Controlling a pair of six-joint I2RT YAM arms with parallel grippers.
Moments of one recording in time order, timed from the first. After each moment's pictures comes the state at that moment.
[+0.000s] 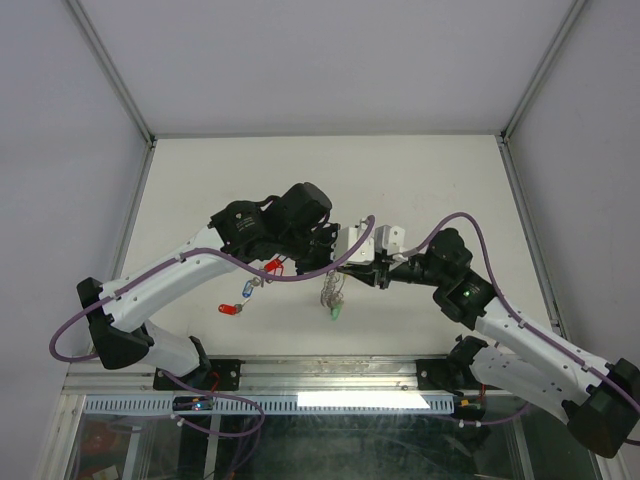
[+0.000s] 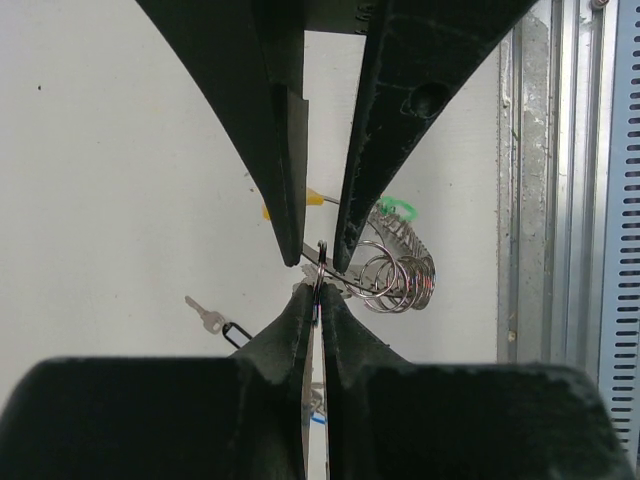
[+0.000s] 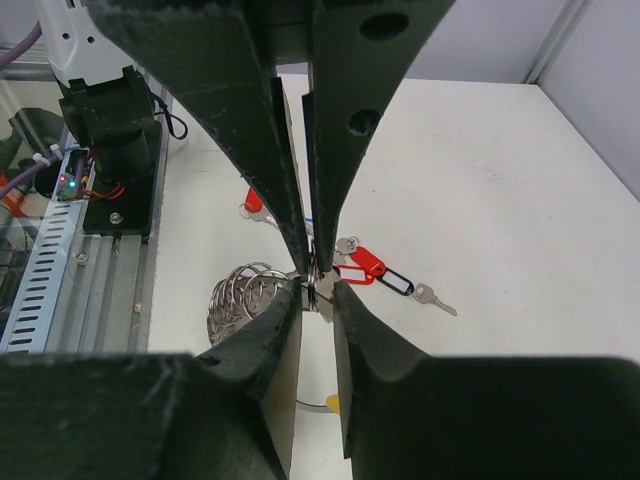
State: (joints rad) left arm -1.04 1.43 1.58 -1.00 0.25 0.58; right arm 0.75 0.82 0.58 0.20 -0.67 -0.19
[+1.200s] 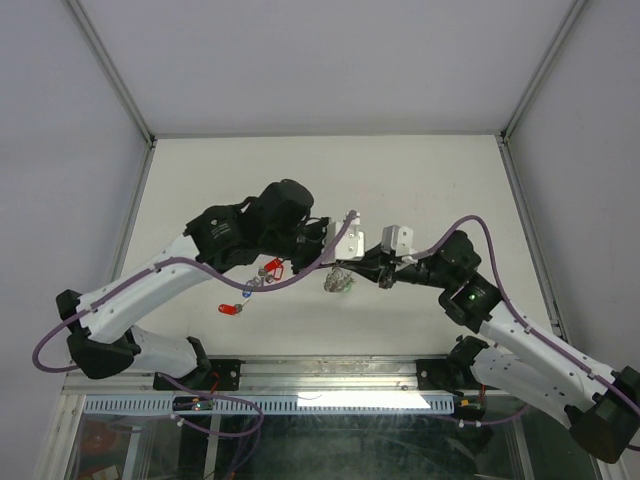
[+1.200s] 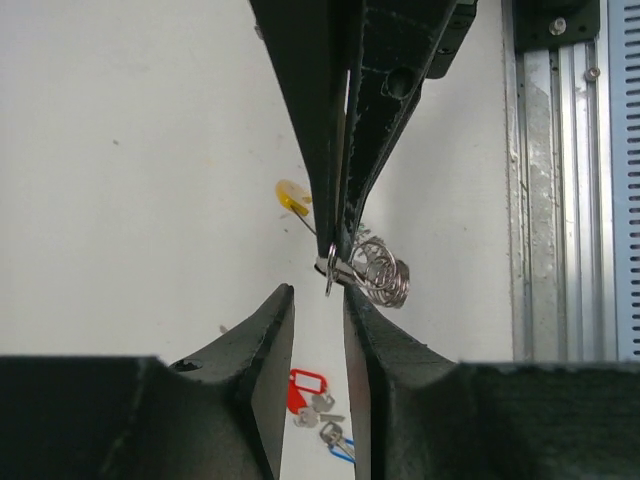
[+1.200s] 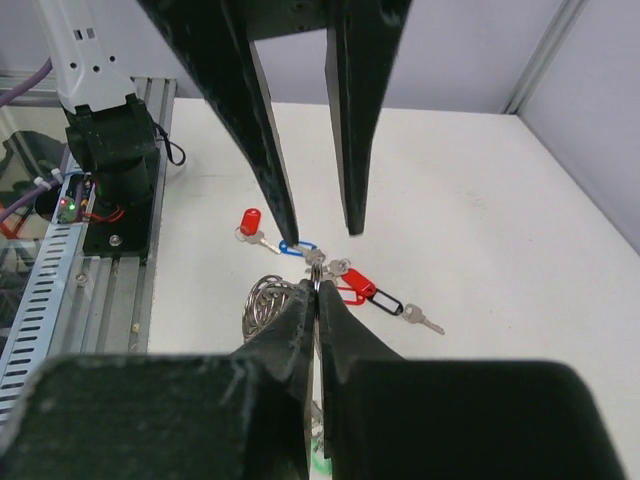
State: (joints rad) left arm -1.04 1.37 1.56 -0.93 0.26 0.58; right arm 0.75 0.79 0.58 0.22 -0.67 -0.16
